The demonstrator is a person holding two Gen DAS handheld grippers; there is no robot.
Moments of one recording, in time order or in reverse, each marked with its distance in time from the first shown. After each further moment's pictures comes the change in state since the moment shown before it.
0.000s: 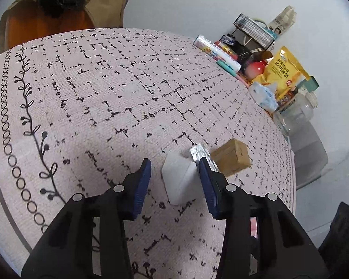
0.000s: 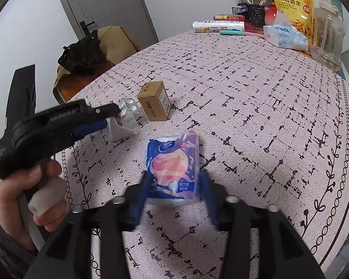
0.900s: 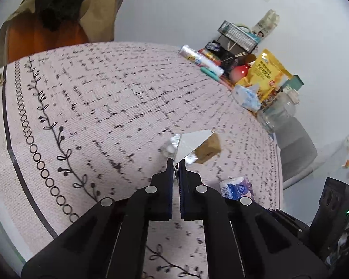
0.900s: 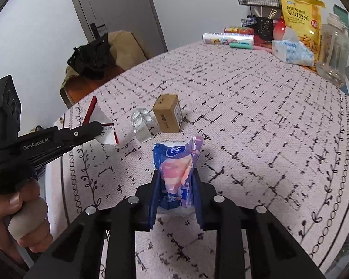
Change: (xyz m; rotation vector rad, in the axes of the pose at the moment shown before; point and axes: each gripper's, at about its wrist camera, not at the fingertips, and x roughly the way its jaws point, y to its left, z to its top) left arm -0.048 -0.015 -0.014 0.055 -0.053 -0.050; right arm -0.013 0.008 0.005 -0.052 -0.055 0.018
